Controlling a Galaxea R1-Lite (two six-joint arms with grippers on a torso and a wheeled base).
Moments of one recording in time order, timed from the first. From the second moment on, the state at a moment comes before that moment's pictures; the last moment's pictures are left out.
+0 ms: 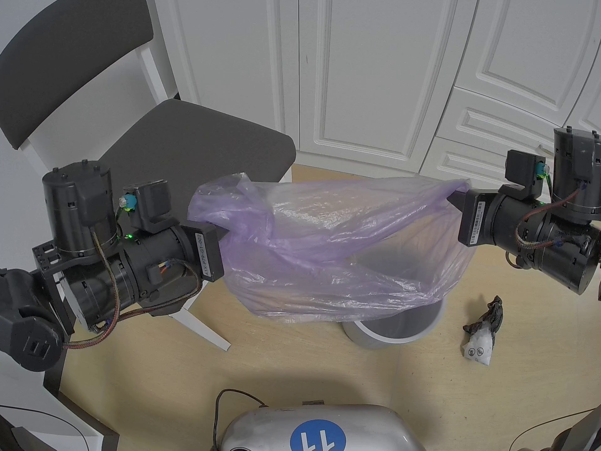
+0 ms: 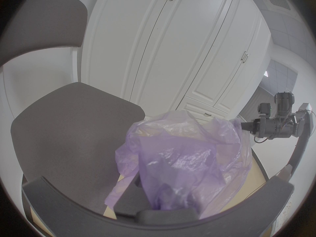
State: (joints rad) left arm -0.59 1.54 -0.71 -0.67 0.02 -0.19; right arm 0.67 1.45 -0.89 -0.37 -0.40 0.19
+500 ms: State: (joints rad) left arm -0.59 1.53 -0.70 -0.66 0.01 -0.20; right arm 0.67 1.44 -0.85 -0.37 -0.39 0.14
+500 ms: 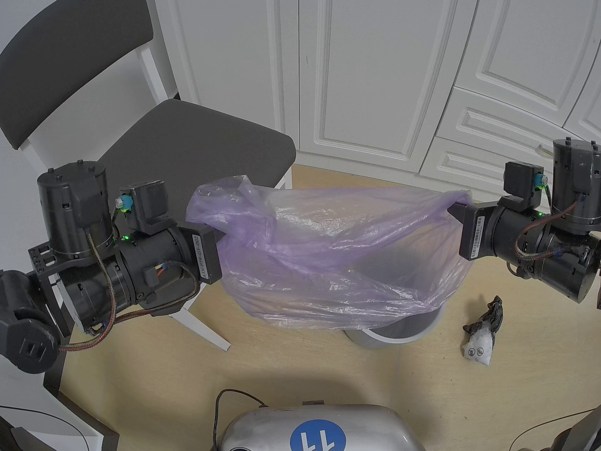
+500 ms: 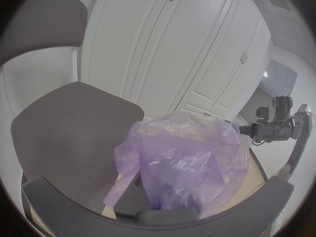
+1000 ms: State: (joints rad) left arm -0.61 1.52 -0.69 -0.66 0.02 -0.20; right arm 0.64 1.42 -0.79 -0.38 -0.39 -0.03
